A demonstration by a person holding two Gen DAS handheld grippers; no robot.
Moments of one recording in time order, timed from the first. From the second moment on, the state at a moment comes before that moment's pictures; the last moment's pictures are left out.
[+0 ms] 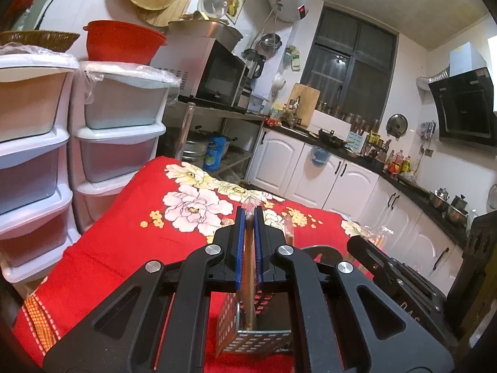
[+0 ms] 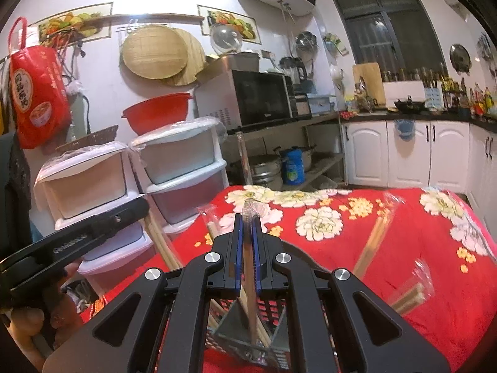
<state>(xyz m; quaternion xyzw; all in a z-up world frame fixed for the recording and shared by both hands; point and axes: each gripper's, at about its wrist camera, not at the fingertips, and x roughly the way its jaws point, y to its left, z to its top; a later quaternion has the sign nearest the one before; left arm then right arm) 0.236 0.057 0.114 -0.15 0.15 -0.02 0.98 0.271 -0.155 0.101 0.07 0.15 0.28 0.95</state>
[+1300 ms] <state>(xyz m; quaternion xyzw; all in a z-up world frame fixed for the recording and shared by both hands) 0.184 0.069 0.117 -0.16 0.18 -0.03 0.97 0.243 -0.196 0.091 0.06 0.22 0.24 0.94</state>
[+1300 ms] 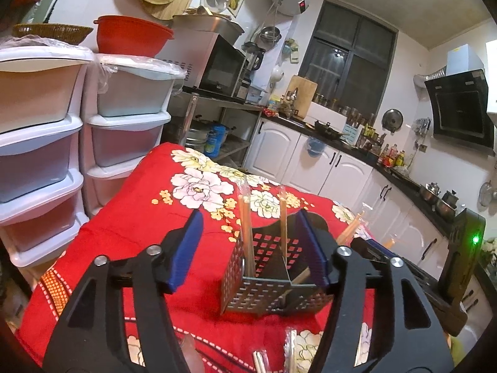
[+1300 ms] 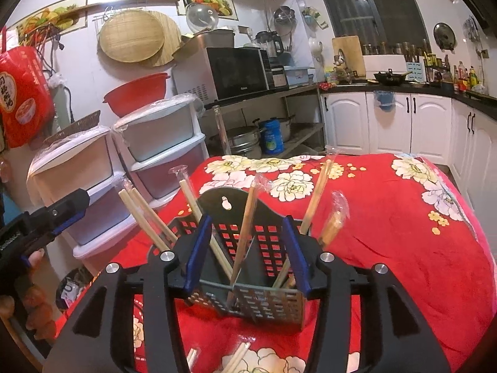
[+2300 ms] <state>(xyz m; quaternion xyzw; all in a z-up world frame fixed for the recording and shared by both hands) 0.150 0.059 0.081 -0.16 0.24 -0.06 0.95 0.179 -0.228 0.087 0.04 0.22 0.23 0.95</state>
